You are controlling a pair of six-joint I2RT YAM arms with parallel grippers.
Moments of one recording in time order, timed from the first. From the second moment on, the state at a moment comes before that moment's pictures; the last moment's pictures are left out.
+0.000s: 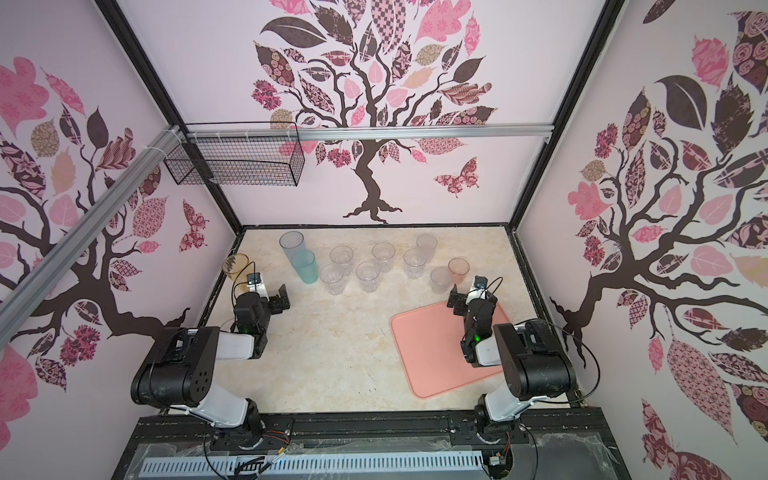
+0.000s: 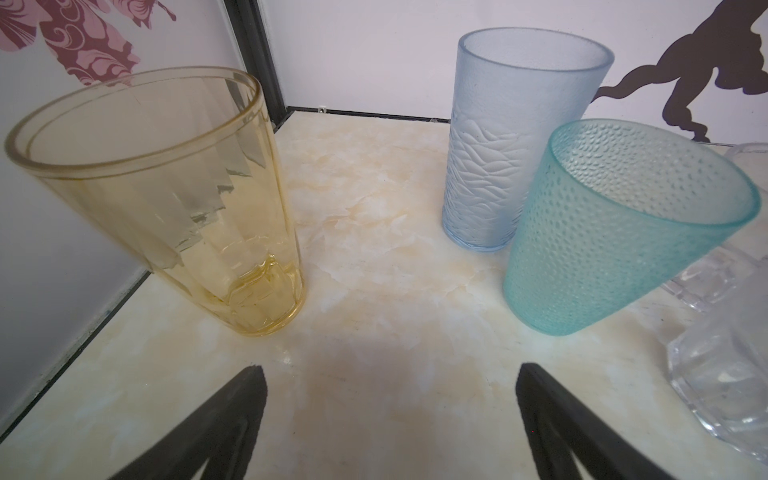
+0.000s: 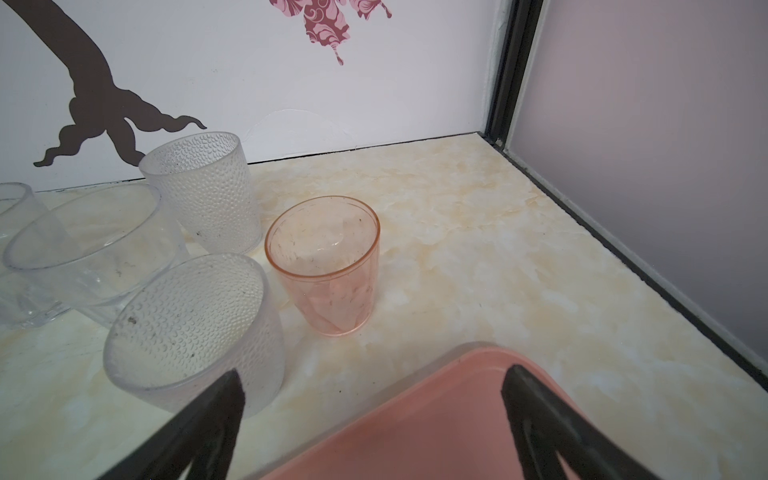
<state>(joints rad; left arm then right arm) 0.02 1.57 0.38 0.86 -0.15 -0.05 0.07 1.57 0.26 1.09 0.23 0.12</state>
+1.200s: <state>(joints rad) -0.17 0.88 0.58 0.03 -0.37 -0.35 0.07 1.11 0.74 -0.12 -0.08 0.85</state>
